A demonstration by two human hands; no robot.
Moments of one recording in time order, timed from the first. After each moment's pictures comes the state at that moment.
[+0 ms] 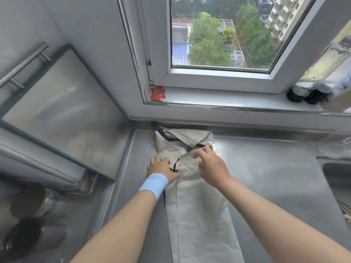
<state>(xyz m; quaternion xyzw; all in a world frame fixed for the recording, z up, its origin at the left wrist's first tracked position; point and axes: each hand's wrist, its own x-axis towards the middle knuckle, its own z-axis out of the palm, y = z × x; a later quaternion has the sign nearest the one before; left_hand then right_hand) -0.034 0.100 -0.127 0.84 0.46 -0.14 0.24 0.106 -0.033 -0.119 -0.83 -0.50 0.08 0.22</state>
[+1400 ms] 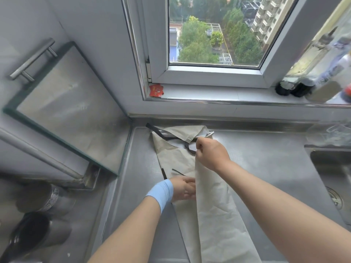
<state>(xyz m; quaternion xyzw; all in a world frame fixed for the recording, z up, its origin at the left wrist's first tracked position) -0.064 0.042 -0.129 0.45 0.32 -0.24 0.80 0.085 -0.028 -0.069 -0.88 -0.42 0.10 0.20</state>
